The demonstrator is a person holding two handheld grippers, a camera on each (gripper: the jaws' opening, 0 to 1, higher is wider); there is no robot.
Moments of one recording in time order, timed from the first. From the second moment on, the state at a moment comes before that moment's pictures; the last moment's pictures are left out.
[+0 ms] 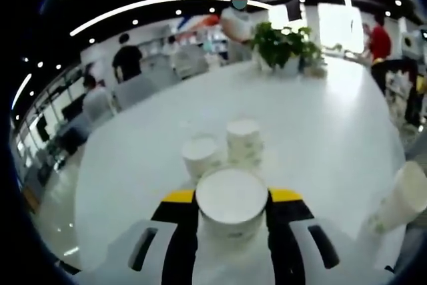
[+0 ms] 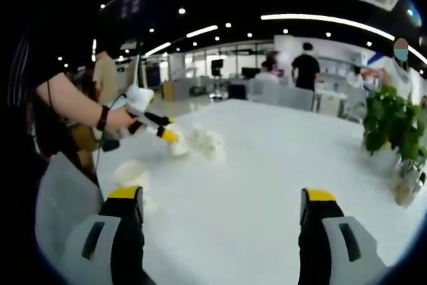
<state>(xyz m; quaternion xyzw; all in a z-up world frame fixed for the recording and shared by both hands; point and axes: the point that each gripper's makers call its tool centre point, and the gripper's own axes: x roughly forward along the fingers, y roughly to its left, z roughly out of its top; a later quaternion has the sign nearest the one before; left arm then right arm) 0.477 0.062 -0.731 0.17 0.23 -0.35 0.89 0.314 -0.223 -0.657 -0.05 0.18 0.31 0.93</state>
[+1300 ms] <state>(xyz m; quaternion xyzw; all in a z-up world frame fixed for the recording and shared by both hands) 0.444 0.053 -0.661 0.18 0.19 -0.34 0.90 0.309 -0.212 -0.630 -0.03 0.14 0.32 0.94</state>
